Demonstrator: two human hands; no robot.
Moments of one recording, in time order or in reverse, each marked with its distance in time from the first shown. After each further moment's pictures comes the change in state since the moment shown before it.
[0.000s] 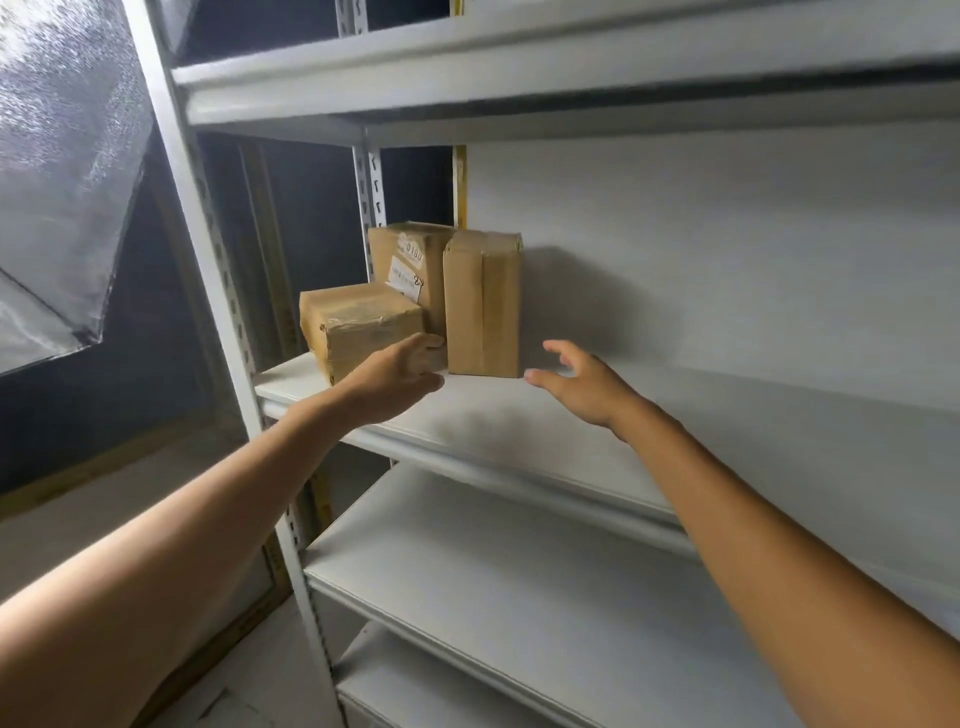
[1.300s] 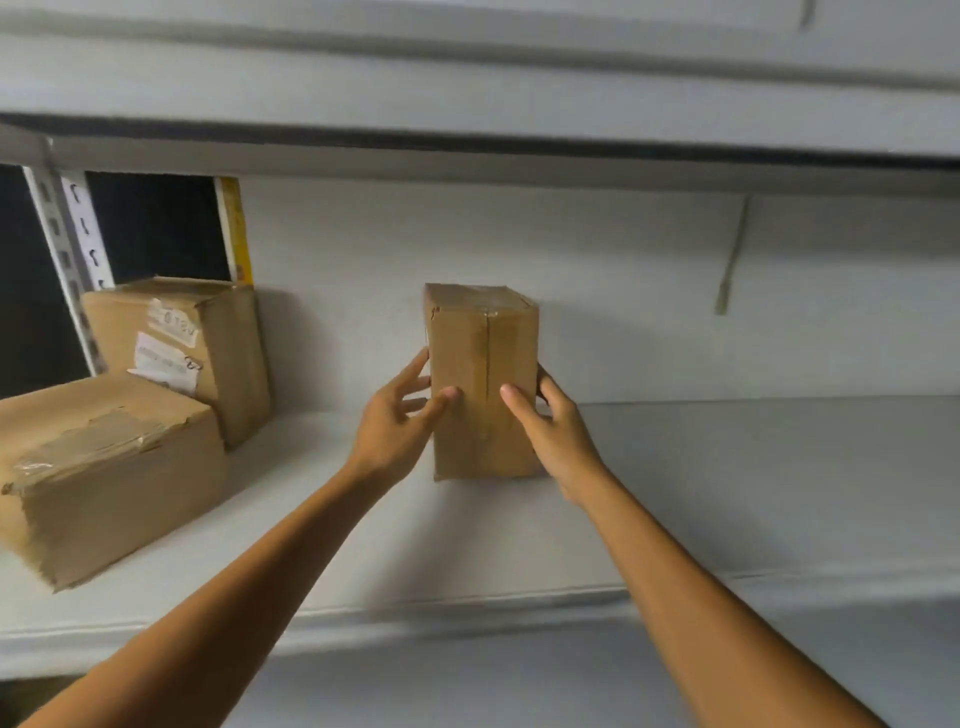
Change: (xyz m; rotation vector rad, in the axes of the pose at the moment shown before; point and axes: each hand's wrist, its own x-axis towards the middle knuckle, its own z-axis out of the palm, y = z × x) left_hand 0.131 0.052 0.103 -0.773 -0.152 0.372; right_hand 0.013 0.045 -0.035 0.293 0.618 0.049
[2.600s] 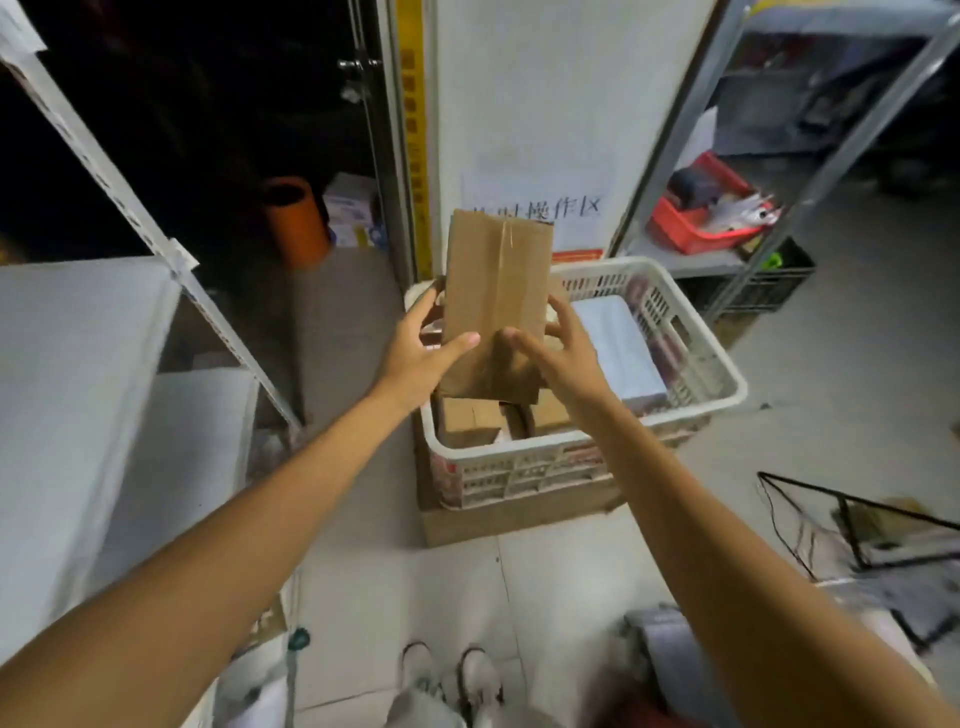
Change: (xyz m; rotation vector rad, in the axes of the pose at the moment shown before) left_hand -0.466 0.144 0.606 -0.332 -1.649 0.055; right_hand -0.645 0.054 -0.391 -0.236 1.556 0.706
